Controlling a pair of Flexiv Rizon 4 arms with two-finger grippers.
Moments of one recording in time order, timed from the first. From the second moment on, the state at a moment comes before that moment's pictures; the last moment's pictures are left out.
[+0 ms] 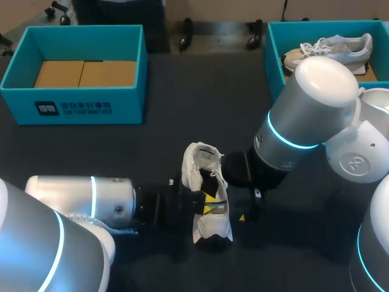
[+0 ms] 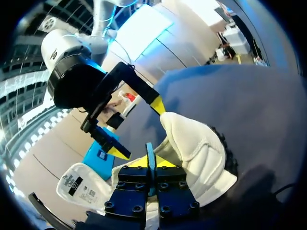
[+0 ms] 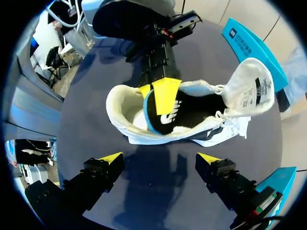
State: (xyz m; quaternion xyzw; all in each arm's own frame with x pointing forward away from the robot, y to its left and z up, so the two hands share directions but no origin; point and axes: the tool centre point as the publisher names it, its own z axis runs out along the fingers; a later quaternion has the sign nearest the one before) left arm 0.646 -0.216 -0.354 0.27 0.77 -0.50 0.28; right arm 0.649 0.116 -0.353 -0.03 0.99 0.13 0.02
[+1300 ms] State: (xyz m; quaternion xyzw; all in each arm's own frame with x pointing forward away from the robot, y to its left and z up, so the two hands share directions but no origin) left arm 0.641 -0.219 -0.345 0.26 0.78 -0.51 0.23; right arm 0.649 0.116 -0.353 -0.03 0.99 0.13 0.02
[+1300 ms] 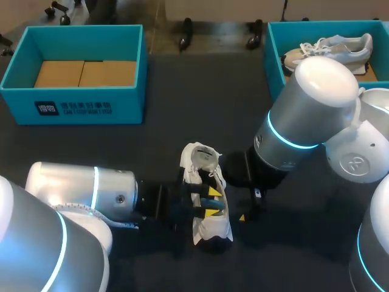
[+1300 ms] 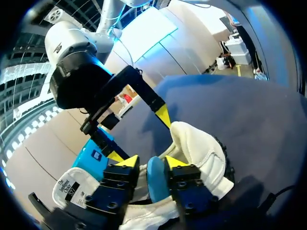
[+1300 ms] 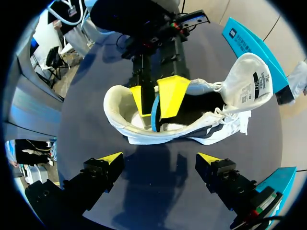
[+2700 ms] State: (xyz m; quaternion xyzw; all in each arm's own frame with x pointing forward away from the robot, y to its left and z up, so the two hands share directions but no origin) left arm 0.635 -0.152 -0.288 0.32 0.83 -0.44 0.09; right arm 0.656 0.038 -0.327 -0.04 0.99 0.11 0.01
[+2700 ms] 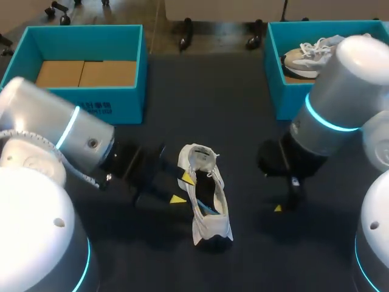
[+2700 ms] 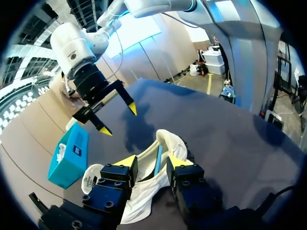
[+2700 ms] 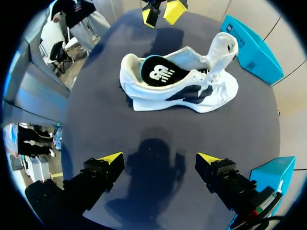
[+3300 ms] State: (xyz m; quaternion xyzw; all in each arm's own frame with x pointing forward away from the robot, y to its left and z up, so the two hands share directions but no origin) left arm 0.633 -0.159 -0.269 0.35 0.86 -0.37 -0.01; right arm 0.657 -0.006 -0.306 -0.06 0.99 0.14 0.00
